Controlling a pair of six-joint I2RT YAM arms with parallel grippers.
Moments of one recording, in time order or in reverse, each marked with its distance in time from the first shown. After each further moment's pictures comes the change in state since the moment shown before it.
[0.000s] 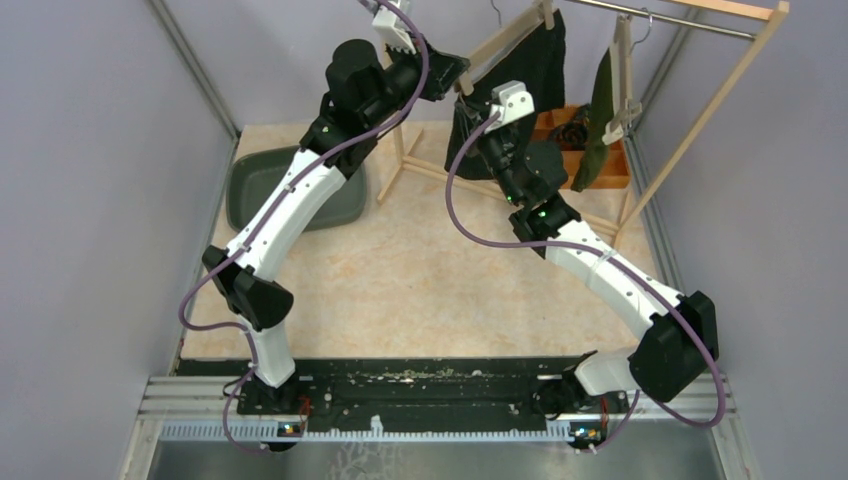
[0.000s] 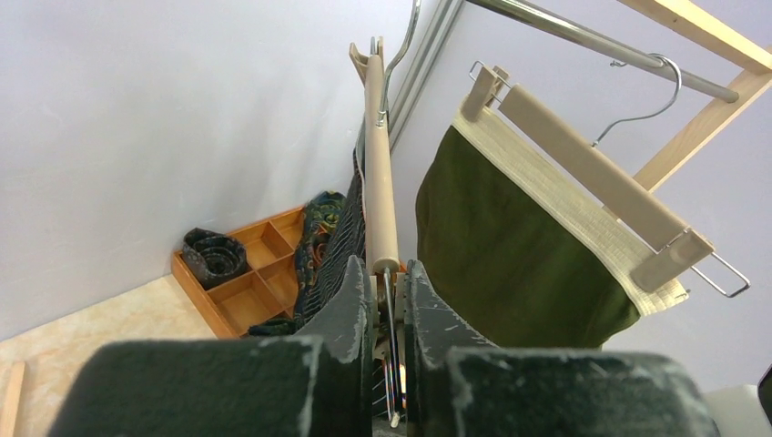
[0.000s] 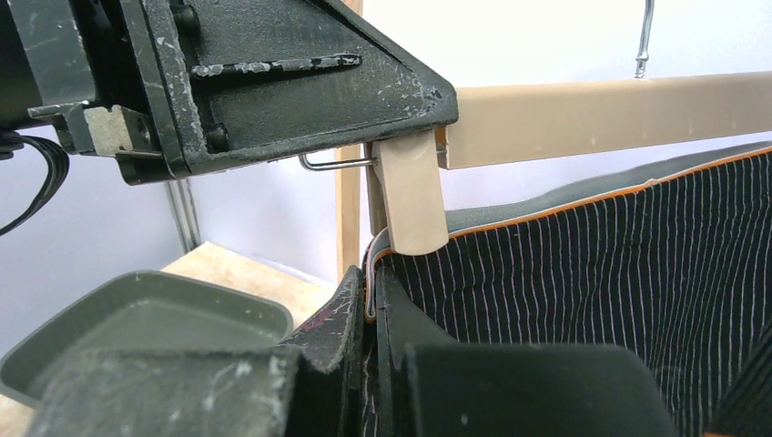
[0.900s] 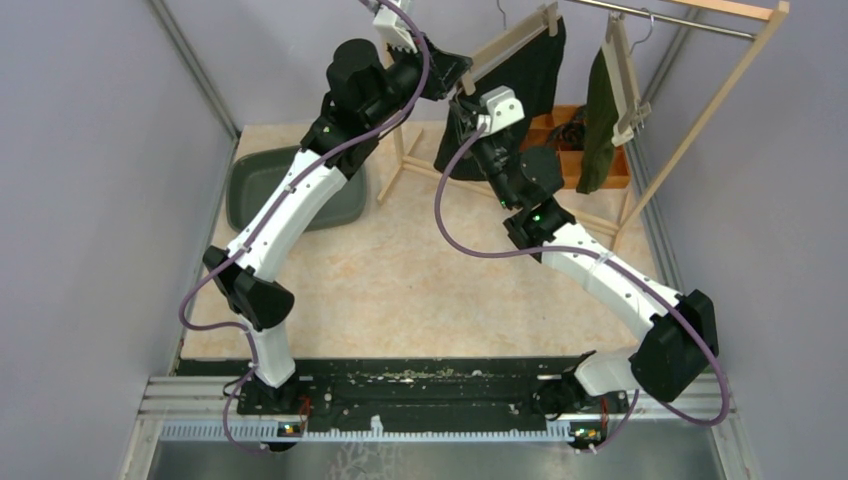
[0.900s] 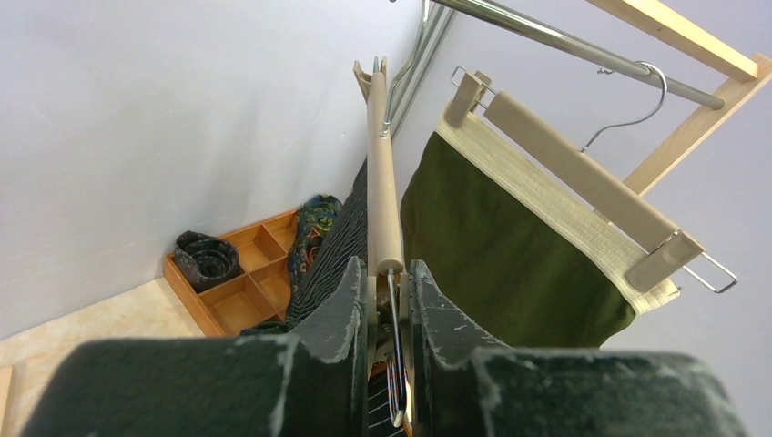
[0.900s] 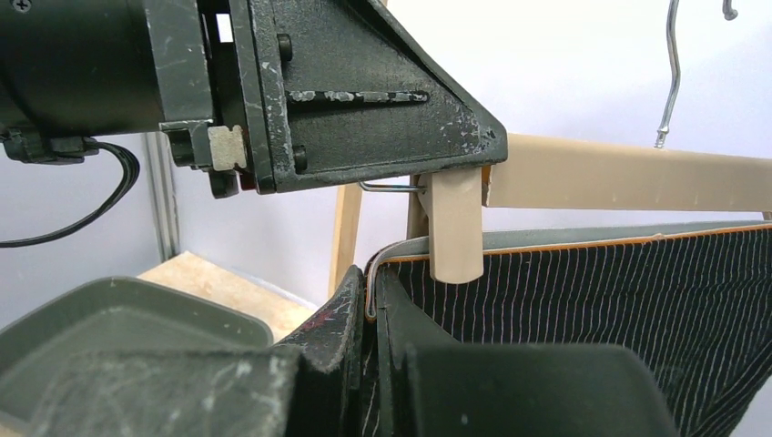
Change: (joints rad) left arm -0.011 0.004 0.015 -0.002 -0.008 -0.013; right arm 0.051 0.000 -0.001 0.055 0.012 -0.118
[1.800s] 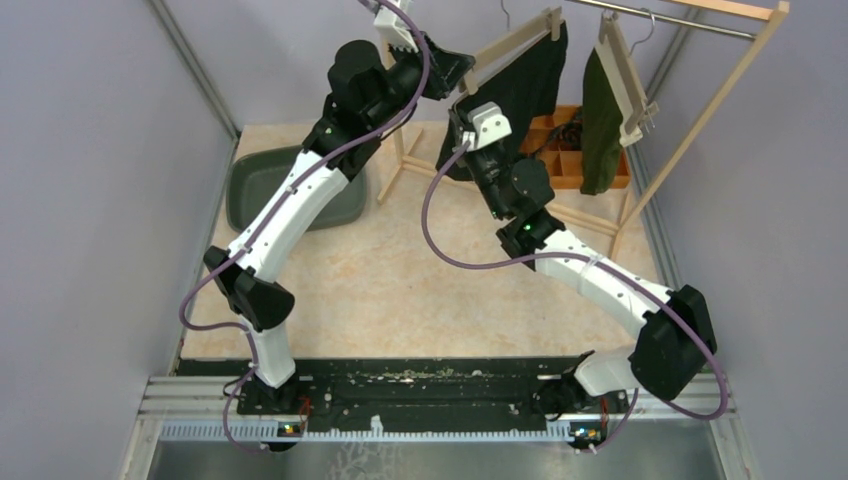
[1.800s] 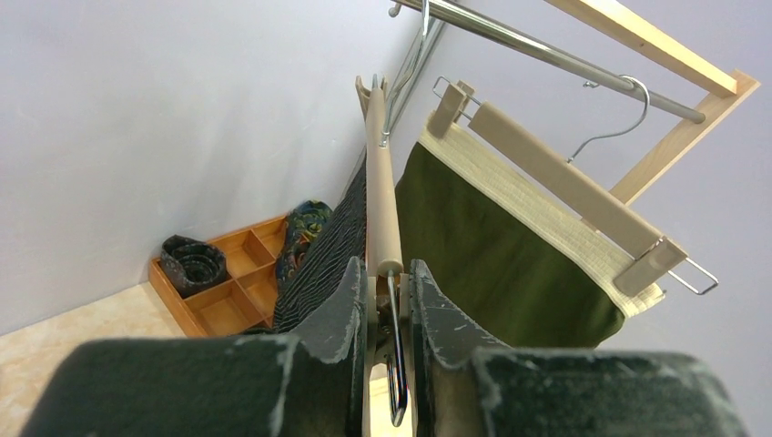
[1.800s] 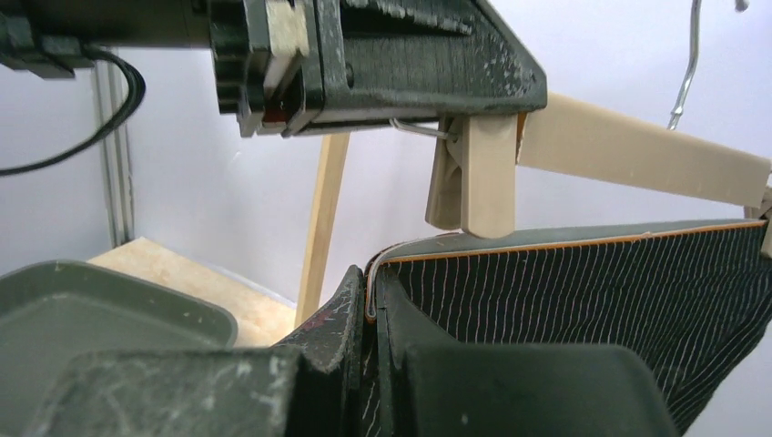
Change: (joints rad) left arm -0.011 0.000 0.000 0.018 -0.015 -0.027; right arm 0.043 0.009 -0.075 0.091 0.078 -0.115
